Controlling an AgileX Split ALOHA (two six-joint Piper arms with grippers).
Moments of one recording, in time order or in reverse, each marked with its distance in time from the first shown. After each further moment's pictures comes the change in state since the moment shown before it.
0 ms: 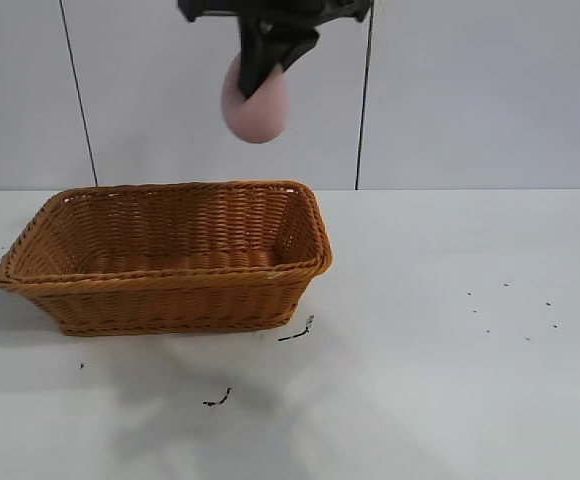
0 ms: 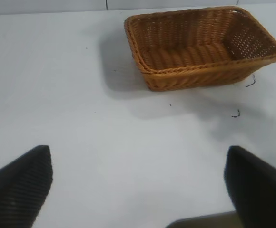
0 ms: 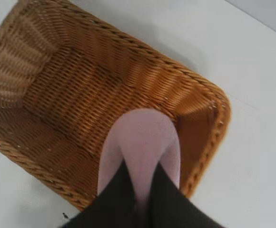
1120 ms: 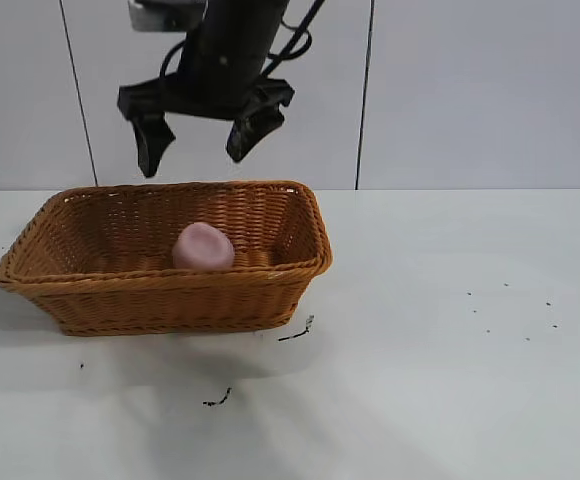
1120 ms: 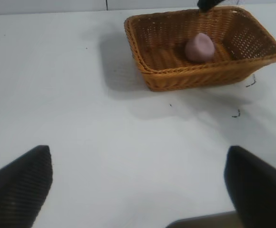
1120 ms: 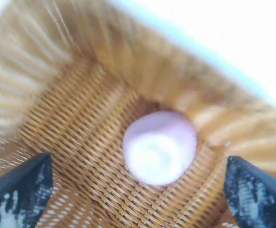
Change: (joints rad) left arm 0.000 0.000 0.000 0.000 0.000 0.000; right arm 0.005 0.209 -0.274 0.026 0.033 0.001
